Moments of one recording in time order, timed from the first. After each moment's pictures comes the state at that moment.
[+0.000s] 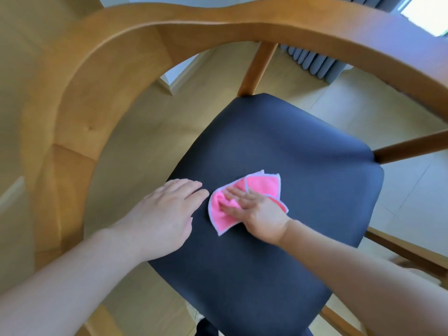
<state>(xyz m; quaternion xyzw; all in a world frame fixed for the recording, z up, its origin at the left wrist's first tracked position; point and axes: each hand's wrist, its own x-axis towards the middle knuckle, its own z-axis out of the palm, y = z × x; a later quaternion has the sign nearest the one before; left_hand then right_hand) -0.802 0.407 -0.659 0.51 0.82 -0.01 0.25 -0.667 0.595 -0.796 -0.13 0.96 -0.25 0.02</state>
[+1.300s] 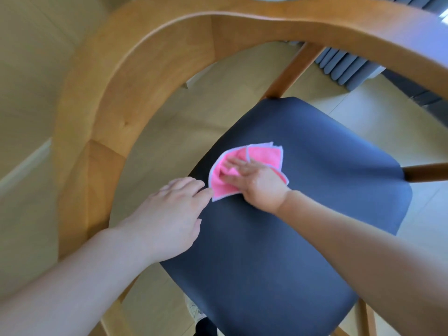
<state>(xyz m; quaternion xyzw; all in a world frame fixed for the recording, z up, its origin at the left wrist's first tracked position) -0.825 0.387 -0.670 0.46 0.84 0.00 0.30 -0.762 0.593 -0.787 -0.09 0.96 -0.23 0.11</state>
